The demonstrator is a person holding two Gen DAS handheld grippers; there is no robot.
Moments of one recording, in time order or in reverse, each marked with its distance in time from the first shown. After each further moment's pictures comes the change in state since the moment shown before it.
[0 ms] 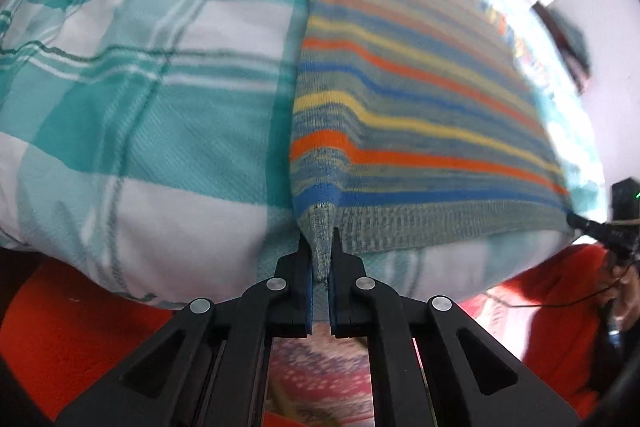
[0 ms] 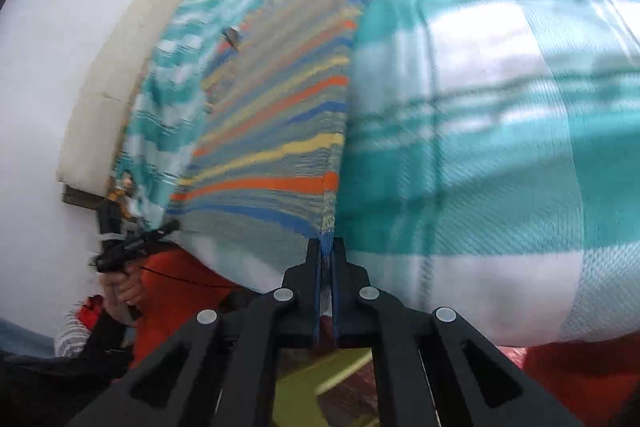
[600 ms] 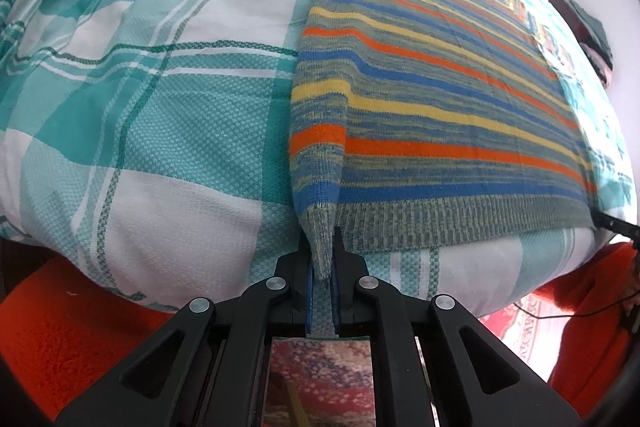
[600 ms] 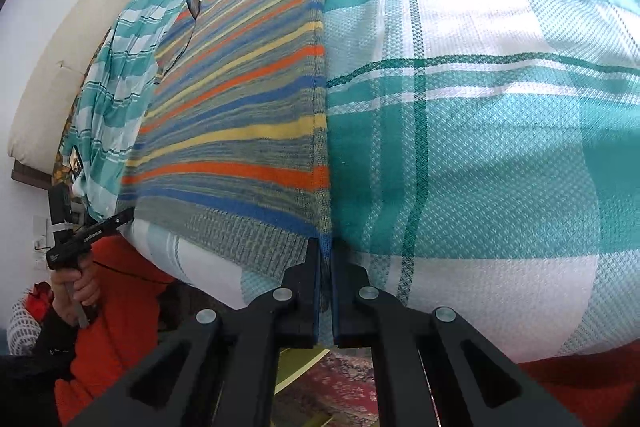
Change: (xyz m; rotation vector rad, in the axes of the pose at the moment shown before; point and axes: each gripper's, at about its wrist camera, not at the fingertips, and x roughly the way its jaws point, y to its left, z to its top) left arm 0.005 -0.009 -0.011 0.009 -0.073 0.092; right arm 0.000 0.005 -0.005 -0.105 -0.018 -0.157
